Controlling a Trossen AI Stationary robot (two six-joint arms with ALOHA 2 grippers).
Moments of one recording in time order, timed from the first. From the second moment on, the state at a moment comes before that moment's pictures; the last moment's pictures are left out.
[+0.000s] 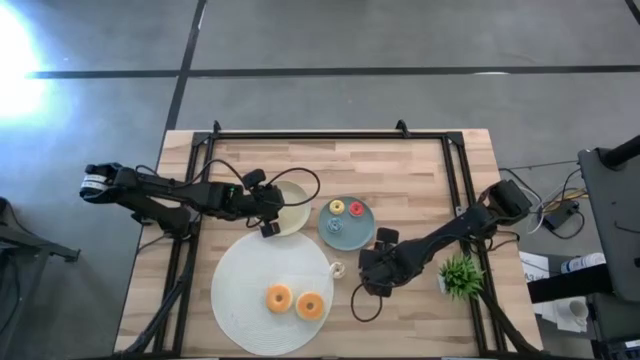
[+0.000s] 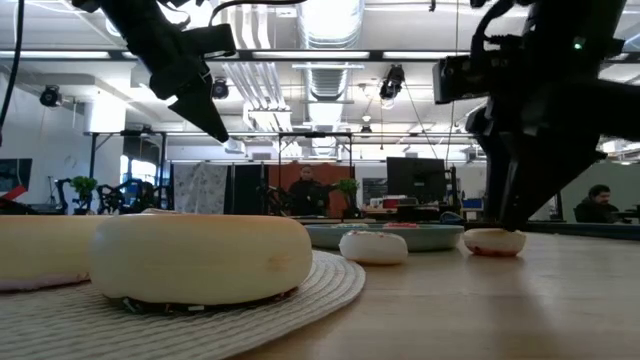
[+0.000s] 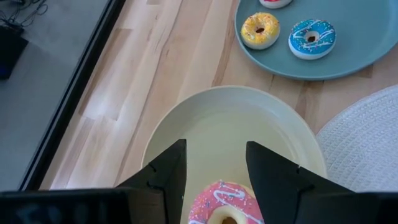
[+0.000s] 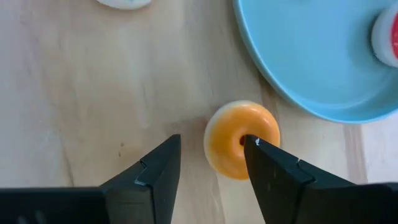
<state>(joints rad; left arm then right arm) -0.07 1.22 0.86 -0.55 -0.49 -0.14 0.46 1.79 1.10 -0.75 0.33 0.64</state>
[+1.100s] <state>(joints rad) -0.07 1.22 0.86 -0.44 -0.49 -0.17 0.39 1.52 0.87 -0.61 0.39 1.28</state>
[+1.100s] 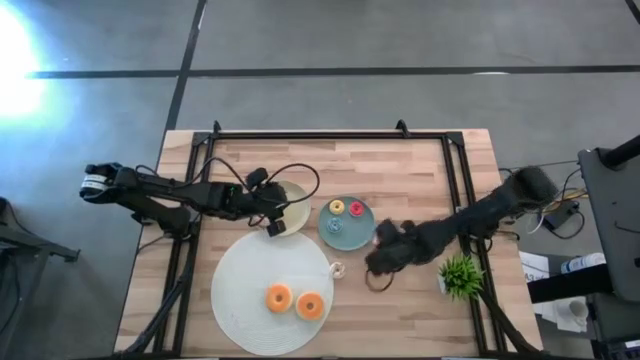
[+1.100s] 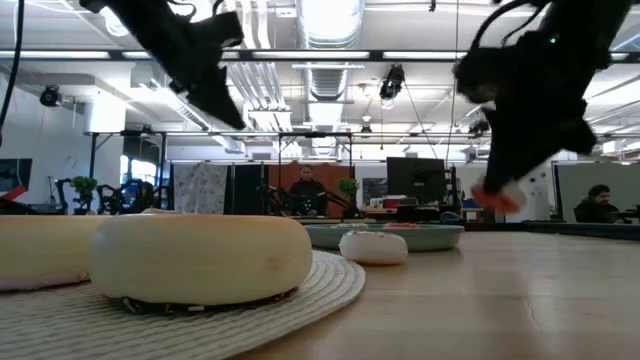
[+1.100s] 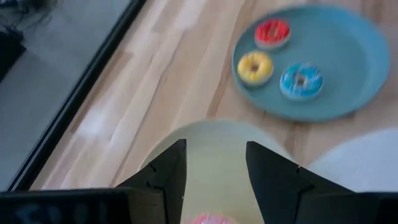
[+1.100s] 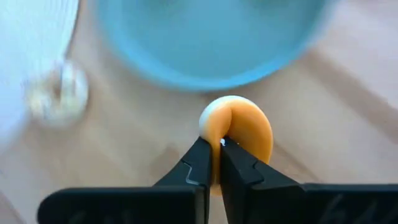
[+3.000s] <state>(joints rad) -0.01 1.79 1.14 0.50 -0.48 0.16 0.10 1.20 0.55 0.48 0.73 1.76</state>
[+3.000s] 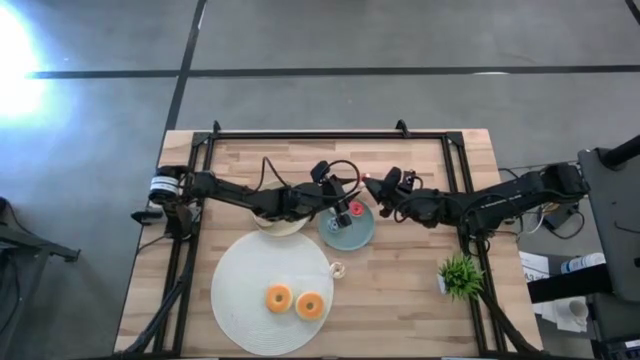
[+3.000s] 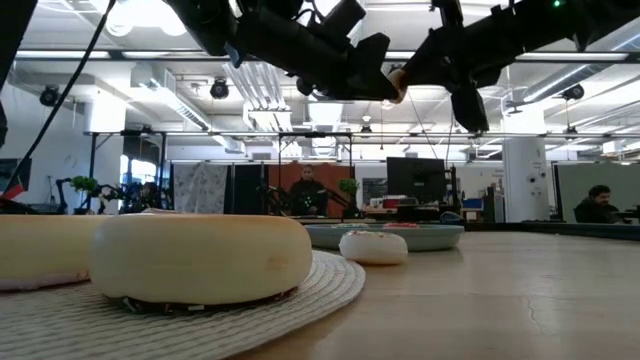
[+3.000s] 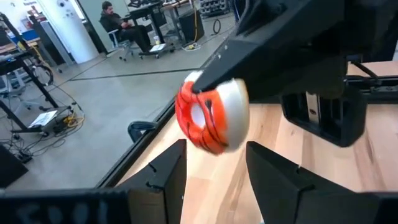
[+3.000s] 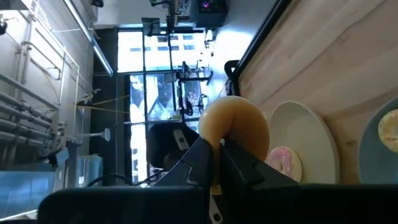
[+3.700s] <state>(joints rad) 0.00 1.79 1.14 0.46 -0.49 0.17 0.10 1.29 0.59 0.48 0.71 1.82</state>
